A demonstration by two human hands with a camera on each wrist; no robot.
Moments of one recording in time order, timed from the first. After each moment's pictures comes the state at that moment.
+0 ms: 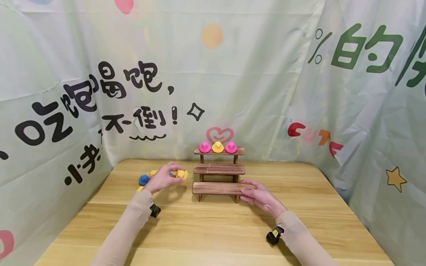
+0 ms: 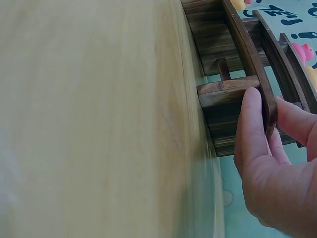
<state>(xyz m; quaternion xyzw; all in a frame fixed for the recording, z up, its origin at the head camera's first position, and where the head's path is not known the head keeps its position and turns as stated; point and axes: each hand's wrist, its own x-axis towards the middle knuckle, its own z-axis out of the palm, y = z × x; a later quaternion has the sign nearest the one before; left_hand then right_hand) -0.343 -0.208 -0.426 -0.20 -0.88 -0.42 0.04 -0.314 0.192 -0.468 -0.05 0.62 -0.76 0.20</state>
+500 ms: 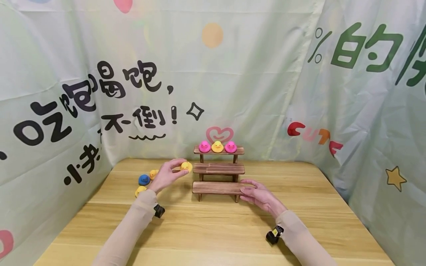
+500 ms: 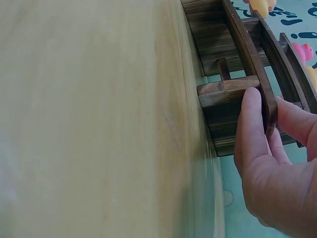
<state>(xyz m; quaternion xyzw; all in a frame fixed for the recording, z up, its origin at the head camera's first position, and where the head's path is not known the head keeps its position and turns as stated) -0.344 -0.189 -0.423 -0.20 -0.82 -0.53 0.07 -0.314 0.193 -0.465 -0.05 0.62 -0.76 0.20</state>
